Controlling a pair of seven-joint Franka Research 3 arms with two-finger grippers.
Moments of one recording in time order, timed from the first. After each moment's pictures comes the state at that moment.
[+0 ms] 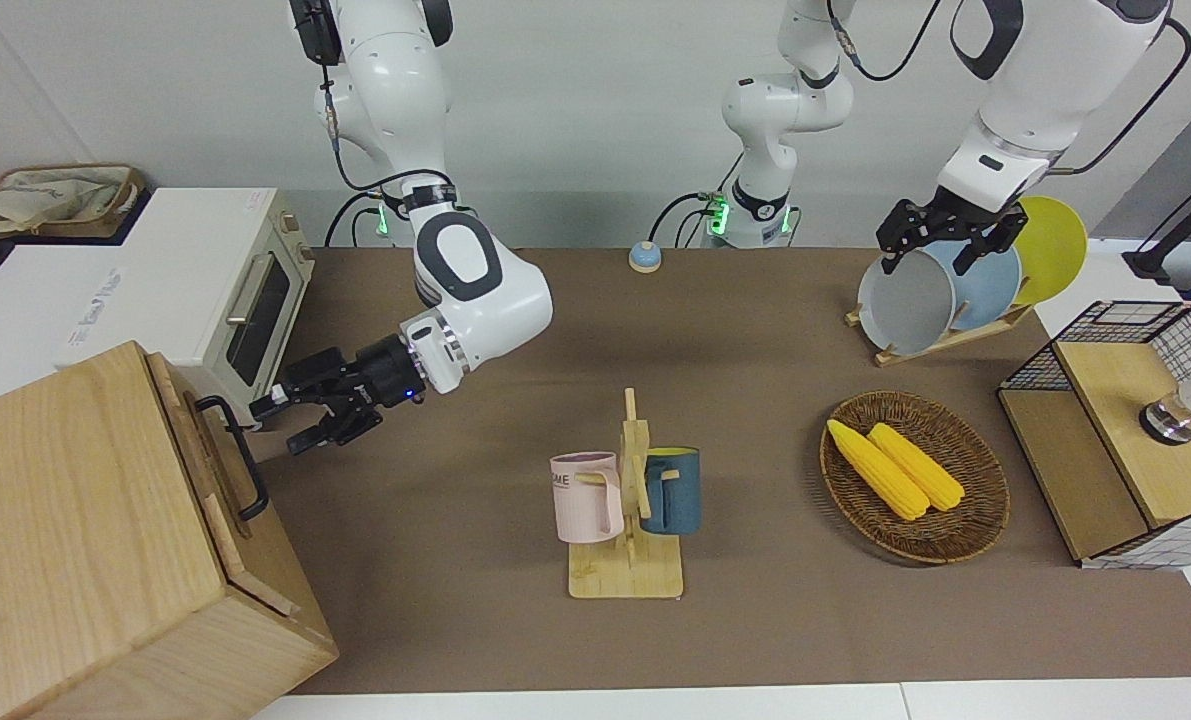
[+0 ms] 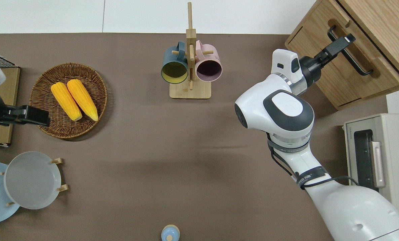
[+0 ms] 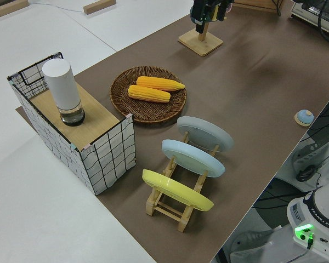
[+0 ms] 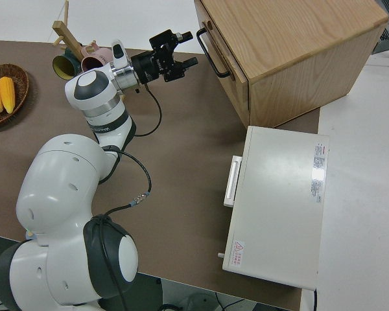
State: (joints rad) left arm 0.04 0.05 -0.07 -1.50 0.00 1.52 0.04; right arm 0.32 0.45 -0.03 -1.64 -1.67 1.83 0.47
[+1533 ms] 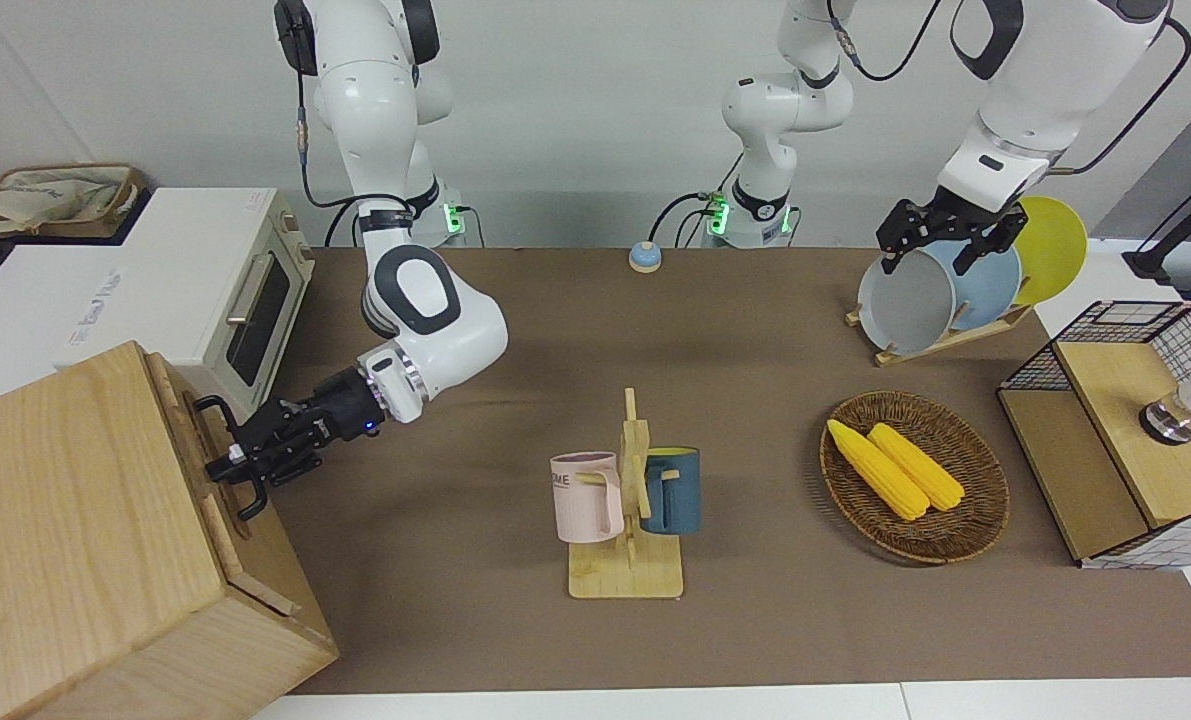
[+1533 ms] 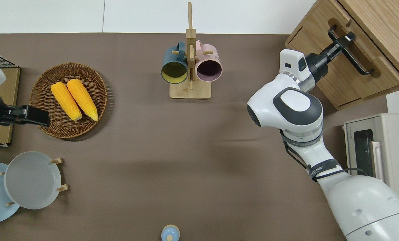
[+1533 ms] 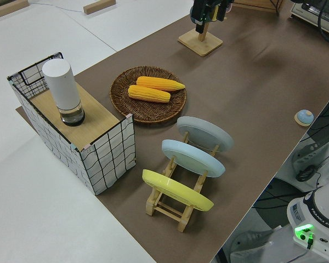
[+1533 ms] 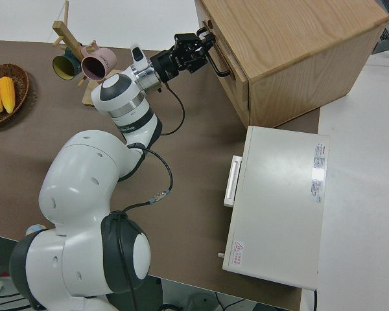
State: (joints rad) left arm 0.04 0.05 -0.07 -1.50 0.00 1.52 0.04; right arm 0.26 0.49 -0.03 -1.65 -1.83 1.89 0.57
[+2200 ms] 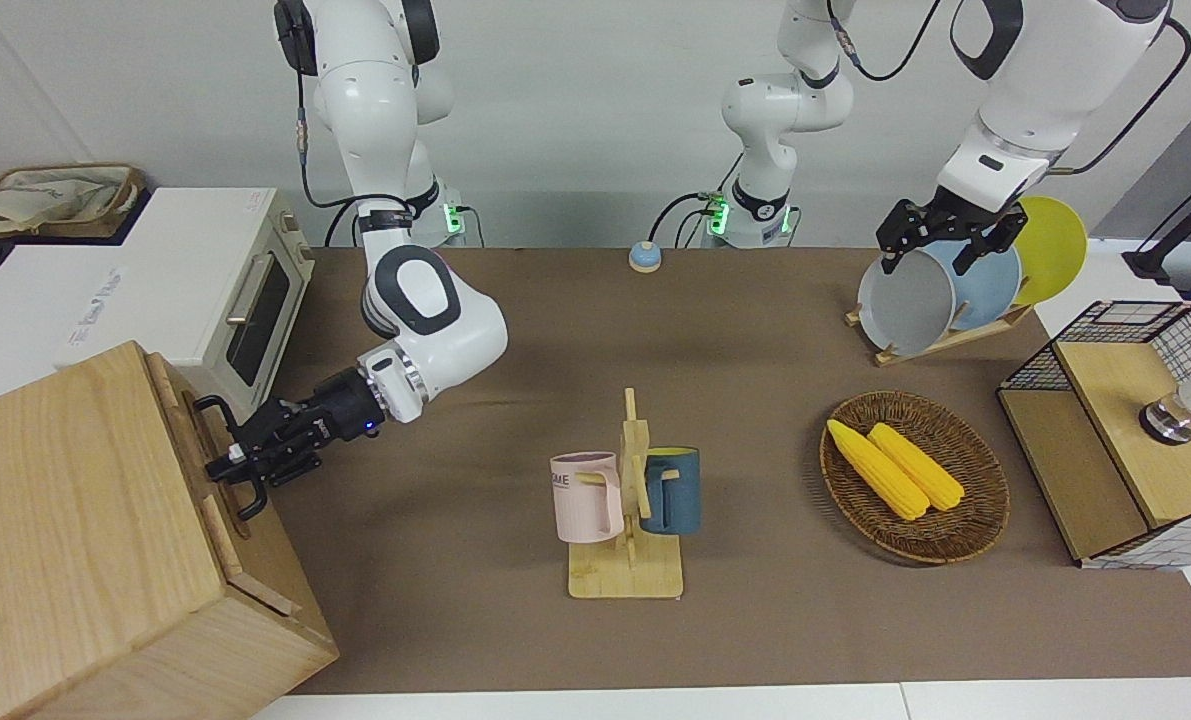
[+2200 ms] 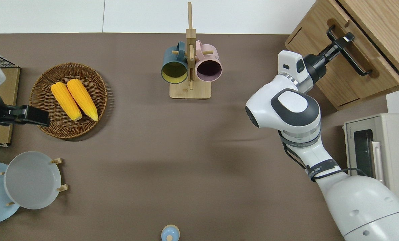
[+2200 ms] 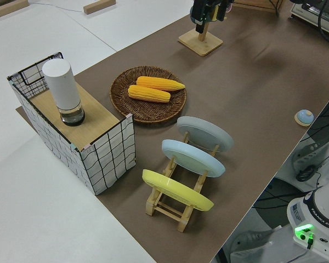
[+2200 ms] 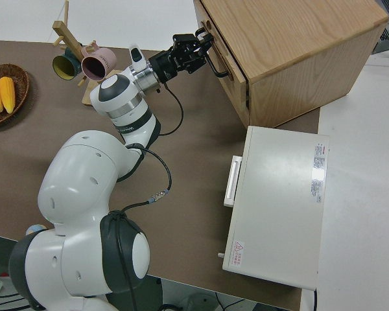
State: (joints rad) left arm 0.04 0.05 -0.07 -1.50 0.00 1.52 0.04; right arm 0.27 0.49 -0.03 -1.65 -1.83 1.87 0.57
